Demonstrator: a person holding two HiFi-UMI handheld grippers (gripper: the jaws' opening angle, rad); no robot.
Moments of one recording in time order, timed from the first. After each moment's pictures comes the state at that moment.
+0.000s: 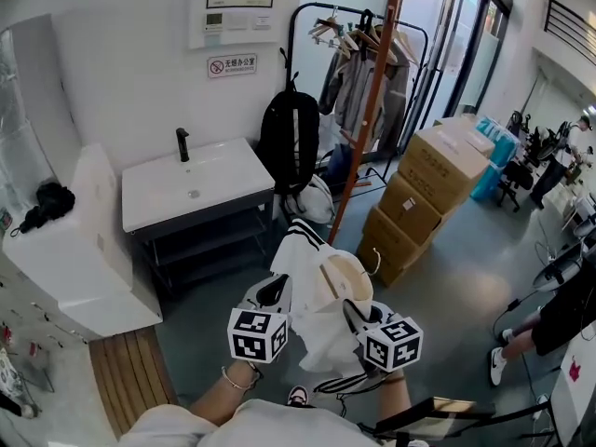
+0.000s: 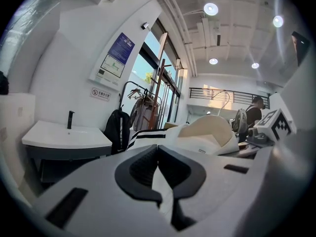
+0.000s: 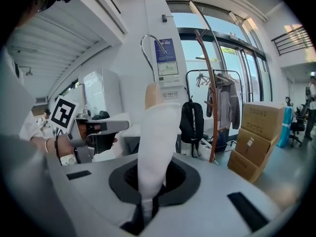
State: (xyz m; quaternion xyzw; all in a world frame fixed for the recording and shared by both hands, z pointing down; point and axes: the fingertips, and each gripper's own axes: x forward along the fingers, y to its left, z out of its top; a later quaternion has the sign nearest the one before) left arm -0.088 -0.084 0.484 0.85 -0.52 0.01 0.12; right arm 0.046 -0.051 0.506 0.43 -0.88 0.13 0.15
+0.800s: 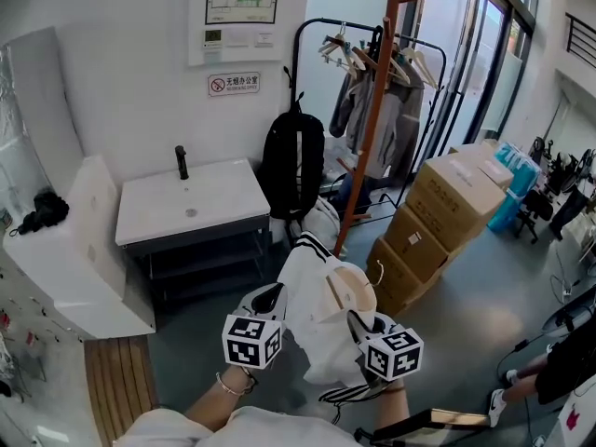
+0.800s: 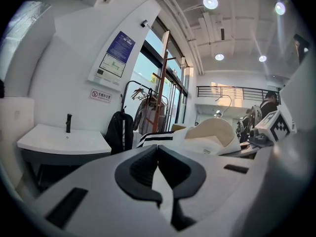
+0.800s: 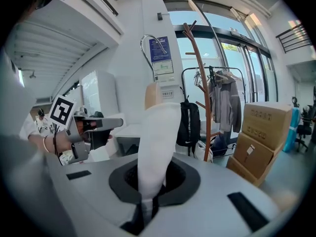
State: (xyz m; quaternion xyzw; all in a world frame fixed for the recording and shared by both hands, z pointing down) left arm -0.027 -0.180 0.479 0.82 -0.56 0.01 0.11; right arm 0.133 -0.162 0.509 0.40 -0.89 0.12 0.15
